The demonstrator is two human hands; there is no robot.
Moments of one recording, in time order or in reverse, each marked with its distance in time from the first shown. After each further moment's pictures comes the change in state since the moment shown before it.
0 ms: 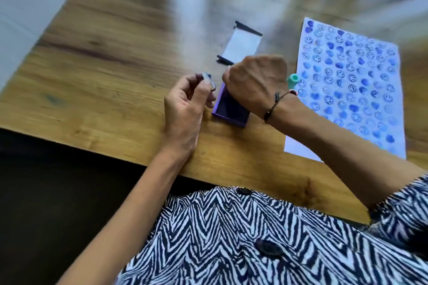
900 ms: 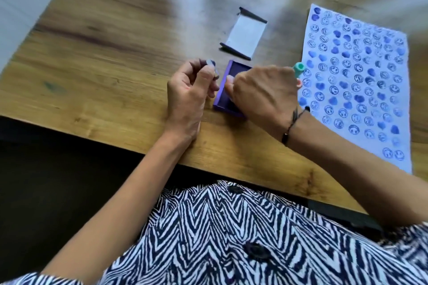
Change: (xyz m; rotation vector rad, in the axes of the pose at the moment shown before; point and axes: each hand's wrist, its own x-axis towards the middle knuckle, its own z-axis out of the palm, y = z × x) left_hand 0.009 -0.005 0.000 0.015 -0.026 0.012; right_hand -0.028 -0.019 -0.015 -0.002 0.064 0.097
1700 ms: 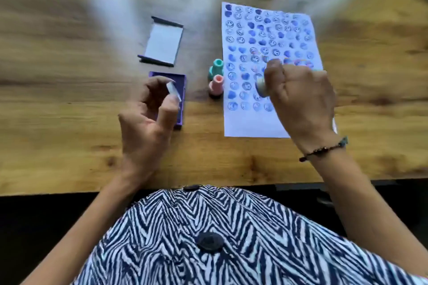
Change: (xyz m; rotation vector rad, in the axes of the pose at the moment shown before) left_hand -0.039 0.005 0.035 0.274 -0.267 0.199; right_hand -0.082 0.106 -0.025 0.411 0.202 0.601
